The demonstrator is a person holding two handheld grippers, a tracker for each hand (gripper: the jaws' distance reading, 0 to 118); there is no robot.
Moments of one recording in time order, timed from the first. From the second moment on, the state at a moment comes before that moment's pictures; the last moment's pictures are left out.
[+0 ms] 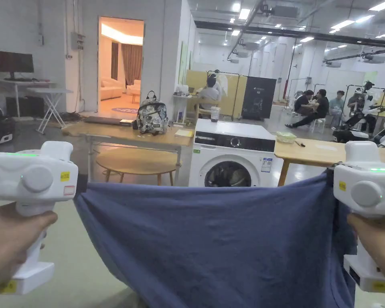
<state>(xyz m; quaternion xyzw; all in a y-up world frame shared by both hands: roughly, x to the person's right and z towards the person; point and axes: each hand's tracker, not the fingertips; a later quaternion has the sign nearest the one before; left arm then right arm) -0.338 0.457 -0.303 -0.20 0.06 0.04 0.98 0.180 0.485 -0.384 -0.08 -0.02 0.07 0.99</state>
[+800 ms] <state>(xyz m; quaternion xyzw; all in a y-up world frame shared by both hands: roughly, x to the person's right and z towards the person) -0.346 0.617 -0.424 -0.11 0.11 0.00 0.99 0.161 0.603 -0.498 0.02 -0.05 0.04 1.00</state>
